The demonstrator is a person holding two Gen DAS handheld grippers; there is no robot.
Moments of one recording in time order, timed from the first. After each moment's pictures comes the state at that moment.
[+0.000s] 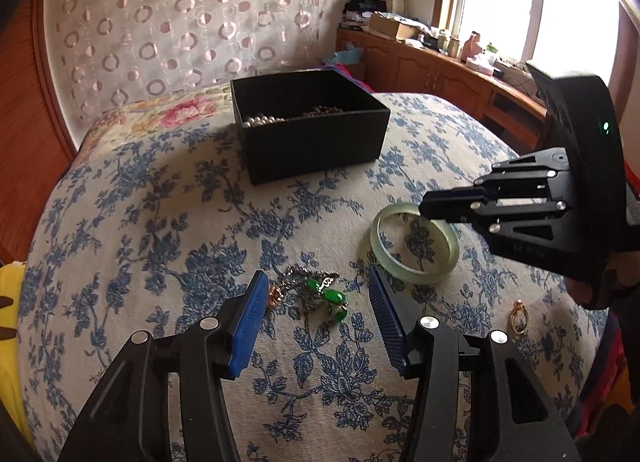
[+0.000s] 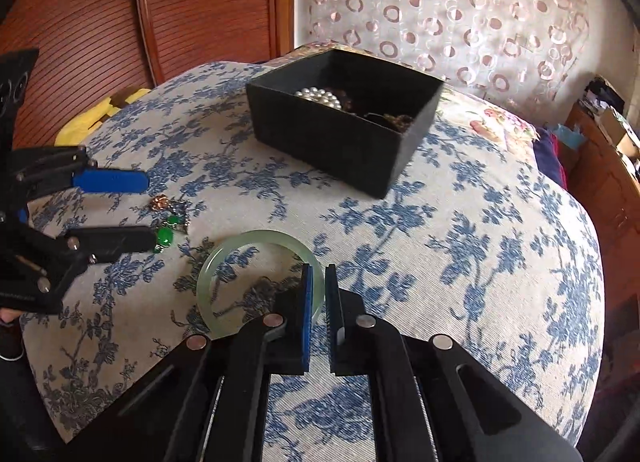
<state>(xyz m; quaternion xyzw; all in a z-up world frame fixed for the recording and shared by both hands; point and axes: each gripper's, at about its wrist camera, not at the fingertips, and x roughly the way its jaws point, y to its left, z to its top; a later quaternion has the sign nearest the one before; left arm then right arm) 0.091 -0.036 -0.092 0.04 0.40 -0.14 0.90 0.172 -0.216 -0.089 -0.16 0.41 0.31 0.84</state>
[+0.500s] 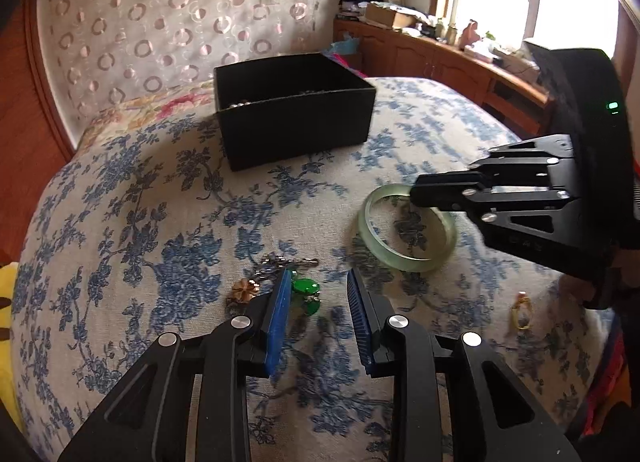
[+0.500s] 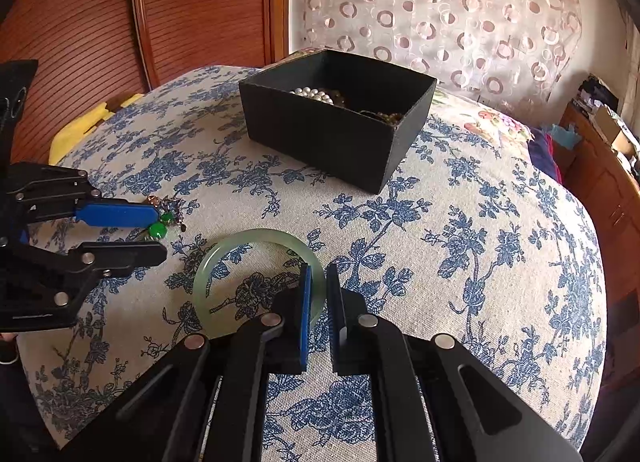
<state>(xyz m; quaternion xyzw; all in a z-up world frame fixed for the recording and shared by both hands) 0.092 -0.053 -0.103 0.05 0.41 -0.14 0.90 0.170 -0.219 -0.095 -0.16 0.40 0.30 0.85</state>
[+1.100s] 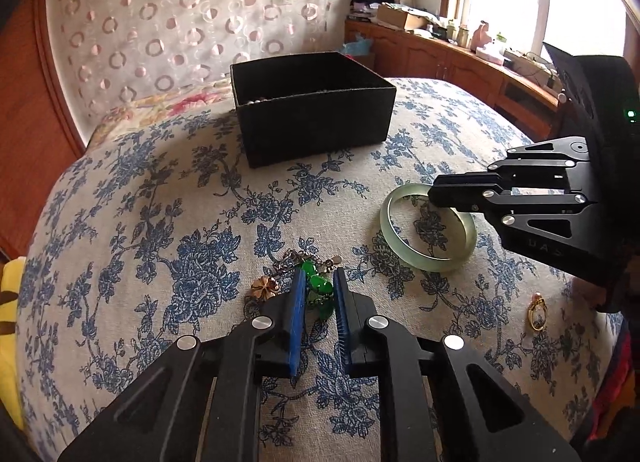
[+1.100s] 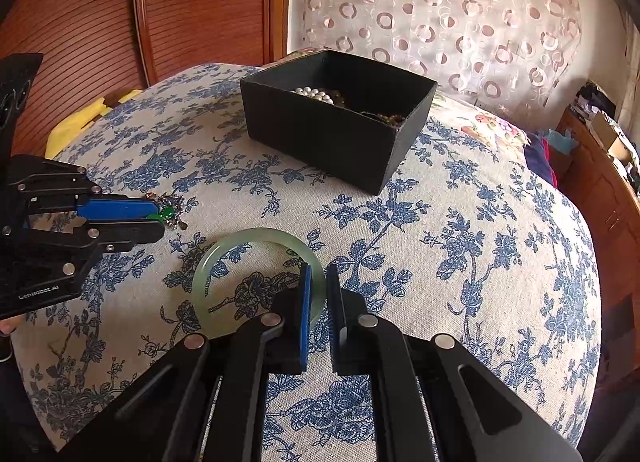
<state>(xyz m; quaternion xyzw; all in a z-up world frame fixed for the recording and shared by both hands) 0.092 -0.045 -0.102 0.05 0.41 -0.12 0.90 0.168 -0.217 -0.096 -0.17 0.40 0.30 0.85</state>
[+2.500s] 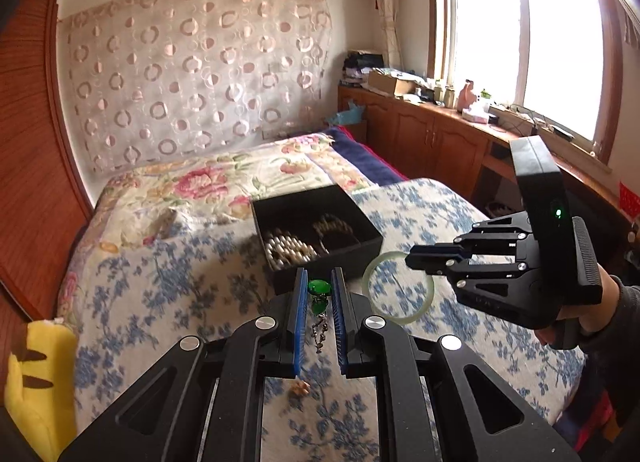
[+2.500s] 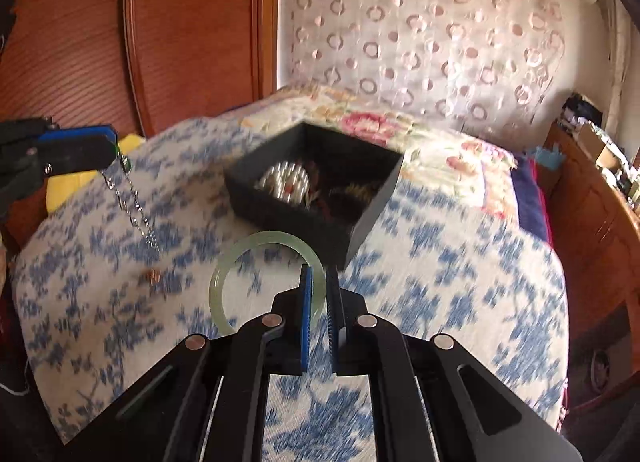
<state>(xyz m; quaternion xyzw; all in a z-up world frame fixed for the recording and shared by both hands) 0.095 -0.030 0.007 0.05 0.30 -0.14 0.94 0.189 -0.219 -0.037 -0.14 0.35 0.29 0.88</state>
